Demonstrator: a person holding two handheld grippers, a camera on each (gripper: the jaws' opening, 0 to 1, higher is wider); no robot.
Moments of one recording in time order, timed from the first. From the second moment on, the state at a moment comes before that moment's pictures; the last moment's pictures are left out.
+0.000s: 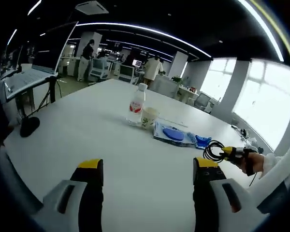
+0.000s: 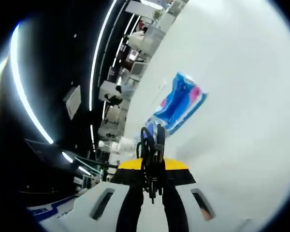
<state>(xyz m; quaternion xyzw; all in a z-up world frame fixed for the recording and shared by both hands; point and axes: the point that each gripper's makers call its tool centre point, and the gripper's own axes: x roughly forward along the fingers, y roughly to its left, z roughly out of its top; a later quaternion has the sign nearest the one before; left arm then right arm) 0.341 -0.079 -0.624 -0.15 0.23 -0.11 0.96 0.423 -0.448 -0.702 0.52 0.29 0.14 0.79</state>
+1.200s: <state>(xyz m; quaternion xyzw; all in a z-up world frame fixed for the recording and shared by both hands) 0.340 -0.077 -0.638 -0.18 0.25 -0.10 0.95 0.422 -0.463 -0.742 0.29 0.37 0.08 0.88</state>
